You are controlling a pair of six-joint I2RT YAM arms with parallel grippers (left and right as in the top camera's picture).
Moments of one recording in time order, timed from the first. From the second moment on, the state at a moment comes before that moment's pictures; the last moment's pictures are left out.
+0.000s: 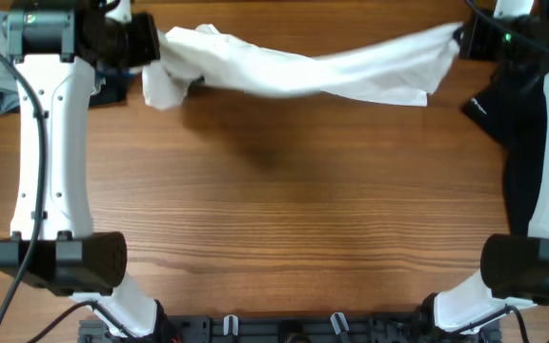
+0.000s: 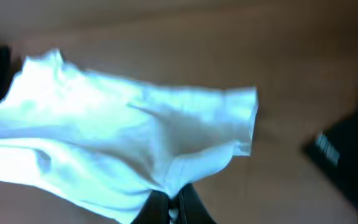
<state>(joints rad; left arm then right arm) -0.02 1.84 2.14 -1.38 0.16 -0.16 -0.17 1.78 2.02 -1.23 -0.34 -0.04</state>
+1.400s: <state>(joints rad) -0.21 1.41 1.04 -1.41 0.19 -0.52 -0.17 1.33 1.27 -1.42 -0.22 0.09</state>
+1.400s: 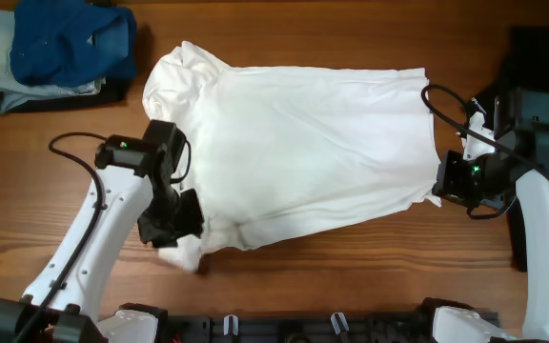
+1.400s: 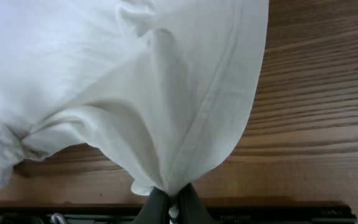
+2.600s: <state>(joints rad) -0.11 1.98 1.78 -0.56 0.18 -0.22 -0.17 1.71 1.47 -0.72 -0.32 -0.05</state>
